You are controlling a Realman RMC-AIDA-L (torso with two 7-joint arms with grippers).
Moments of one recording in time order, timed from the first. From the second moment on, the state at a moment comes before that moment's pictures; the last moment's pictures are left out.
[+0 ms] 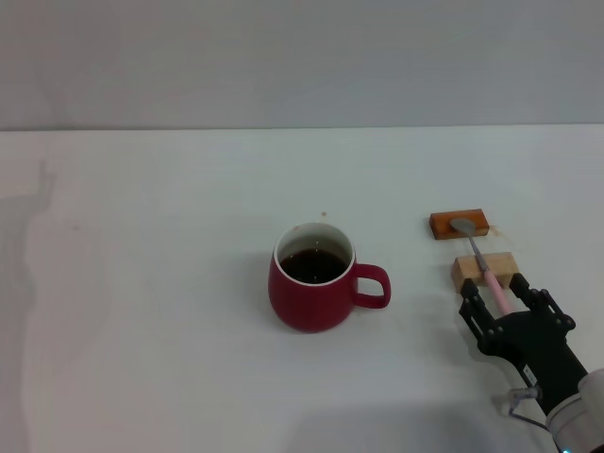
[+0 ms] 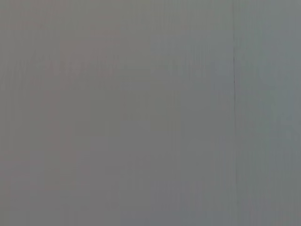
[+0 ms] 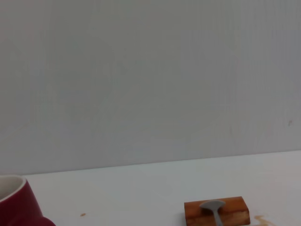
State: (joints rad) left arm -0.47 -2.04 -1.25 -0.21 2.26 1.20 -0.01; right arm 0.26 2.08 0.21 0.55 -1.71 -1.08 -0.12
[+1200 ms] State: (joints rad) left arm -0.46 -2.04 -1.25 -0.21 2.26 1.21 -0.01; right arm 0.26 2.08 0.22 0.54 -1.71 -1.09 -0.12
